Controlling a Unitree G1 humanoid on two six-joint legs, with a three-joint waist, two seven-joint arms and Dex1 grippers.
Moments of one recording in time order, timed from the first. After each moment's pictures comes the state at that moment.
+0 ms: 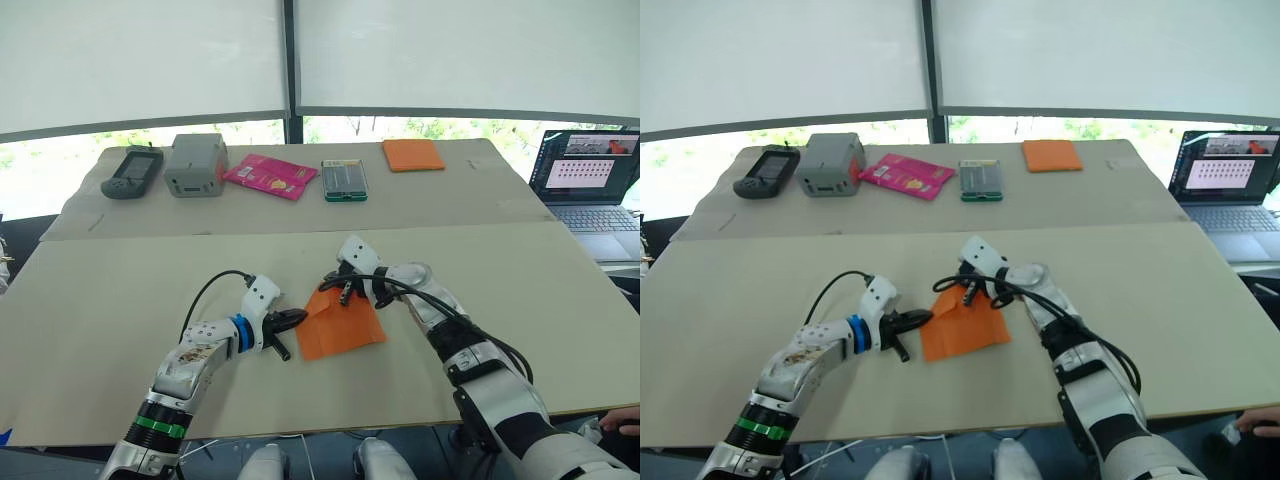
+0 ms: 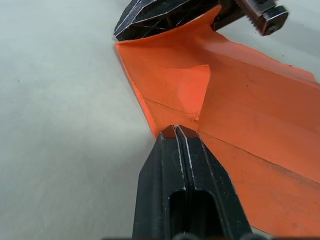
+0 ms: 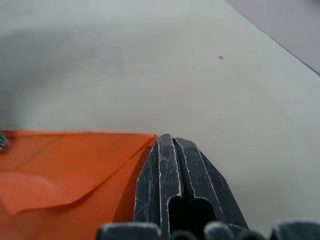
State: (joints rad) left arm -0.27 0.41 -0.16 -0.03 -0.27 0.53 -0.73; right arm -0.79 -0.22 0.23 0.62 0.01 0.18 0.86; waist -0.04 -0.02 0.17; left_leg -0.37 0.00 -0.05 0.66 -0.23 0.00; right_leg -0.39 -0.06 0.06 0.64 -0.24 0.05
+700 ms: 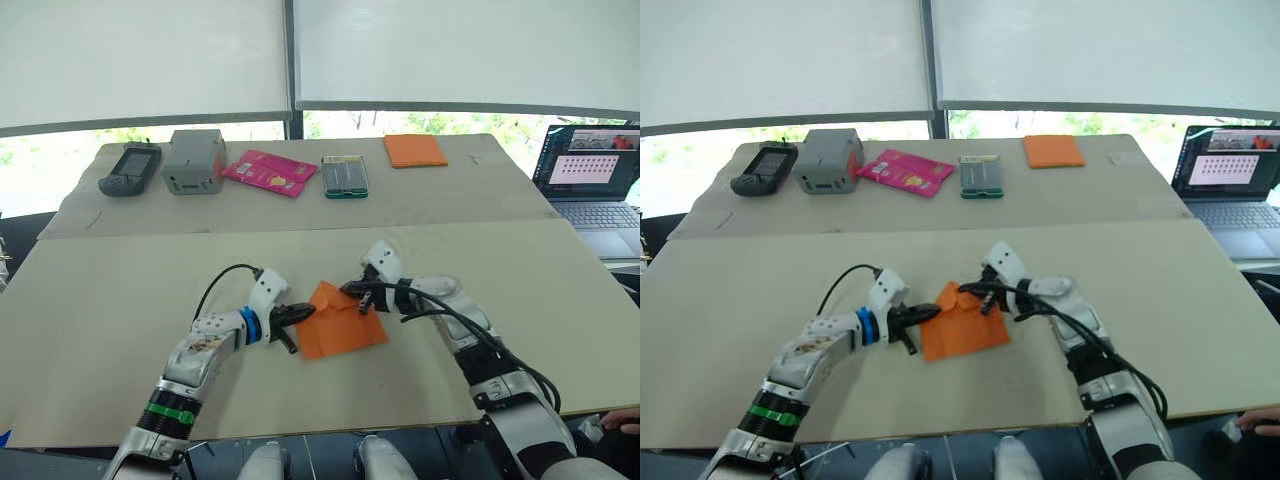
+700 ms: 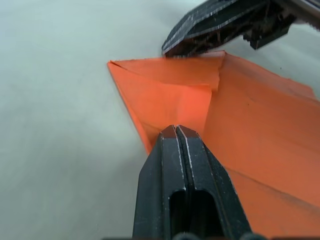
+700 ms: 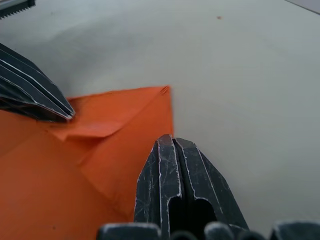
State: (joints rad) left arm -0.35 0.36 -0.18 0.06 -0.27 0.50 -0.76; right arm -0.64 -0.32 0.23 0.32 0.05 0.42 0.87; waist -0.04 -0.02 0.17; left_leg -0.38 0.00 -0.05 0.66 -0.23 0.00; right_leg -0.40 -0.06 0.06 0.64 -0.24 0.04
